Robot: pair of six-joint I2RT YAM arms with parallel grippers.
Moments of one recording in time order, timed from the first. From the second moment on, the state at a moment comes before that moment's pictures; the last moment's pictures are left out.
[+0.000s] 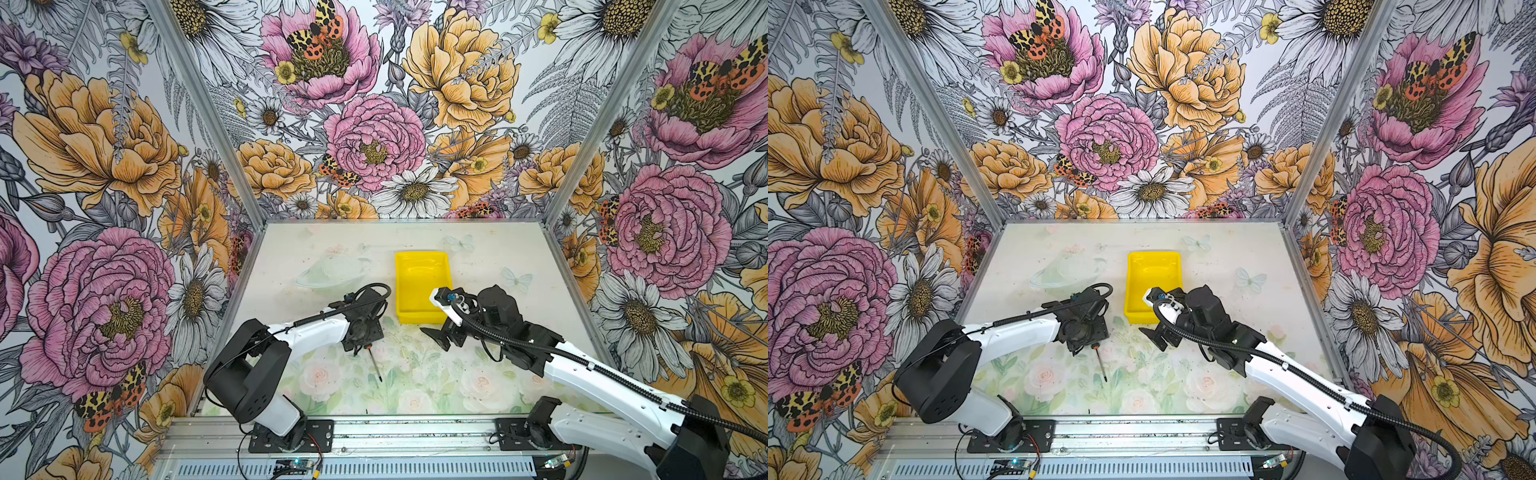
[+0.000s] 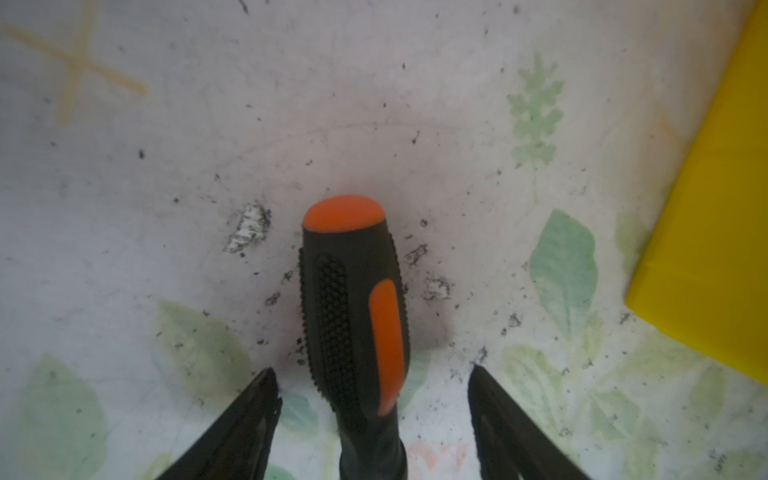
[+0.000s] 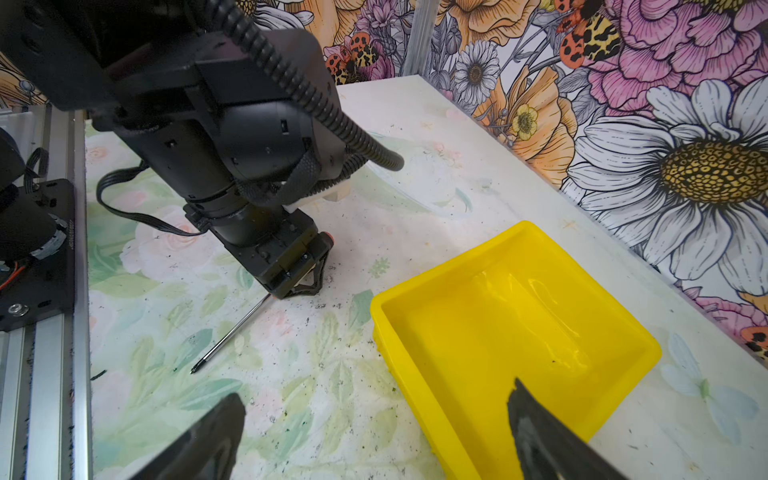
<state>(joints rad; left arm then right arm) -0.67 1.54 0.82 -0.55 -0.13 -0.98 0.73 1.00 0.69 -0.18 -0.21 -0.26</state>
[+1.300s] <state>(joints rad) -0.66 1.44 1.02 -0.64 -0.26 -0.90 0.73 0.94 0.66 -0.15 -0.07 -0.27</state>
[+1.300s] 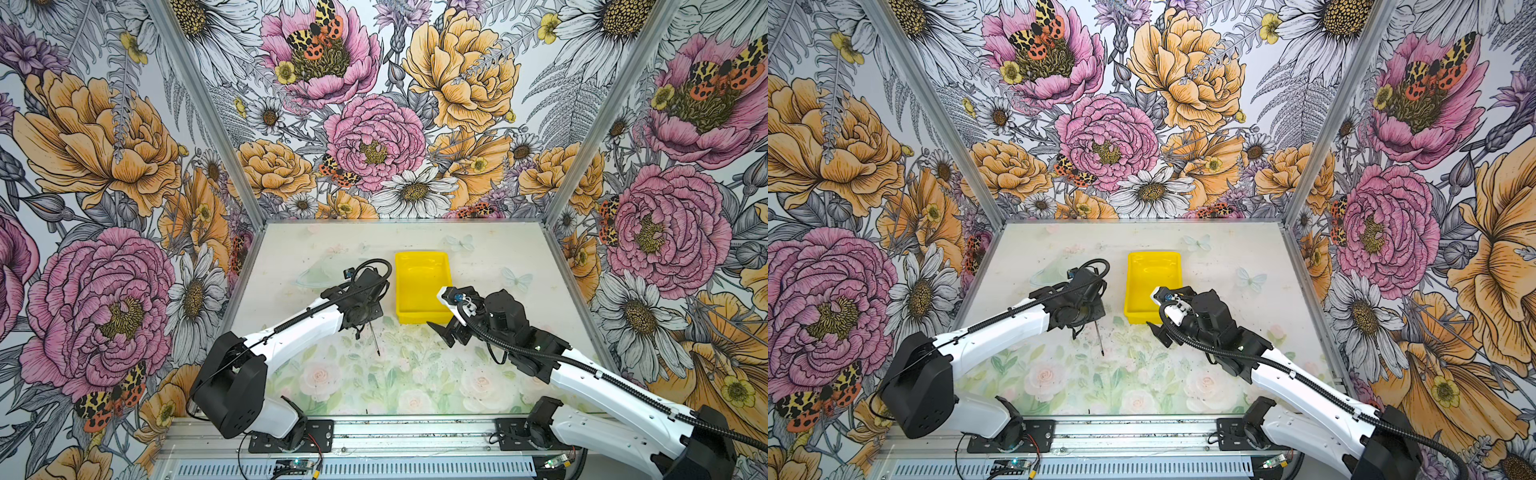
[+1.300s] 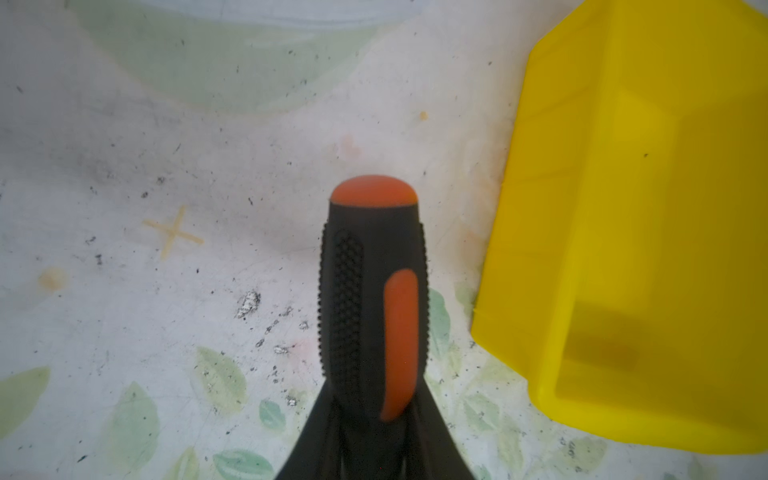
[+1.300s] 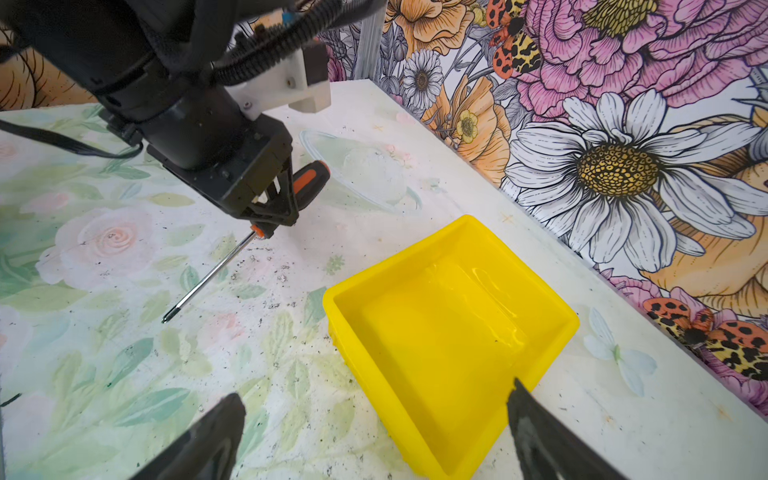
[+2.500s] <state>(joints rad) -0.69 2.20 1.92 -0.64 -0.28 -0.64 0.48 0.88 0.62 -0.17 -0.02 0.01</state>
